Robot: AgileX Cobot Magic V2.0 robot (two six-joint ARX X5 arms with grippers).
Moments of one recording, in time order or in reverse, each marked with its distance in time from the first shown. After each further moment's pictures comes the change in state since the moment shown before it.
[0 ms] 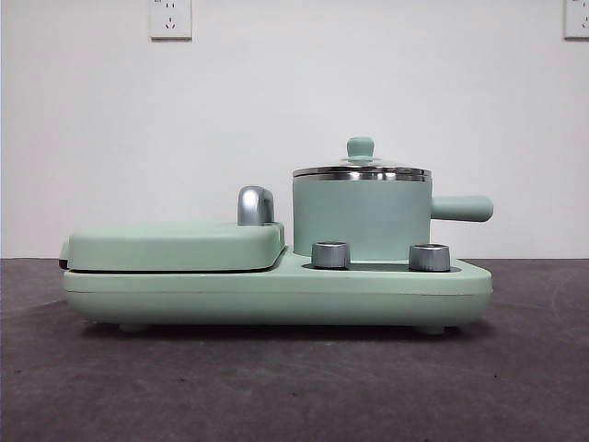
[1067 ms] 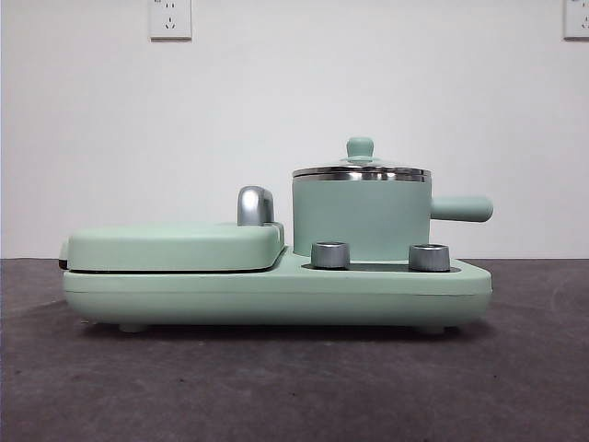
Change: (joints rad) left arm 0.012 -0.007 0.000 0.000 0.000 0.002; right arm -0.285 -0.198 -0.251 0.370 -0.084 -0.002
